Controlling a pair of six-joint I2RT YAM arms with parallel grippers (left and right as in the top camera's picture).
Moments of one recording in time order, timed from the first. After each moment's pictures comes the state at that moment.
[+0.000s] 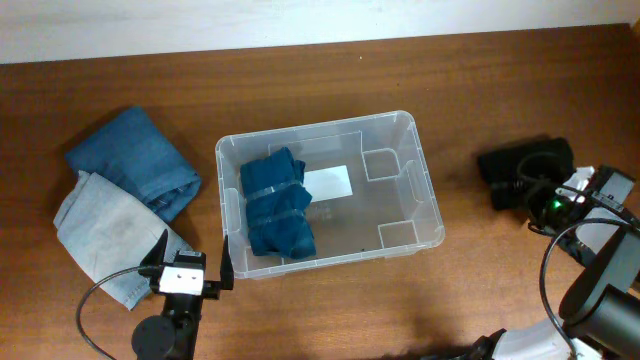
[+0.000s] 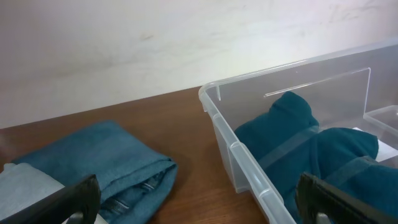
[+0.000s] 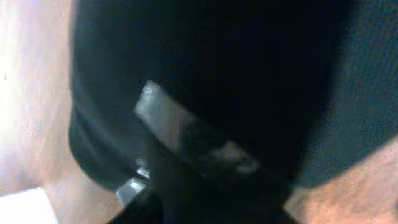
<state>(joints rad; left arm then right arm) -0.07 0.02 0.01 -0.07 0.05 0.16 -0.70 1.75 0.81 -0.19 -0.53 0.31</state>
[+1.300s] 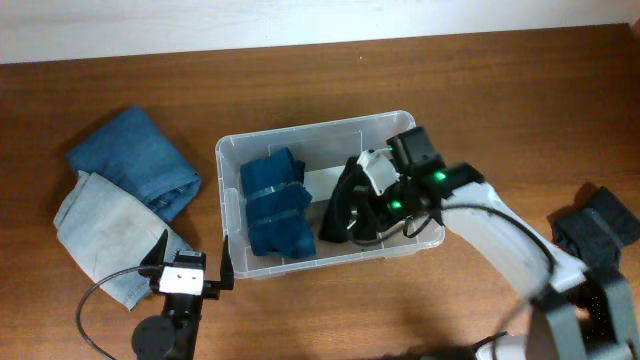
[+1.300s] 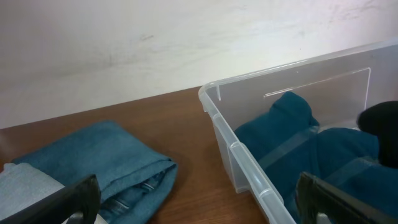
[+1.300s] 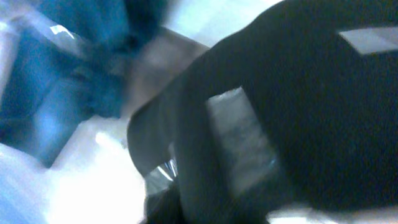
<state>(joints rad) -0.07 0.02 0.01 -0.07 0.05 0.16 0.33 1.58 1.03 -0.69 -0.40 -0.12</state>
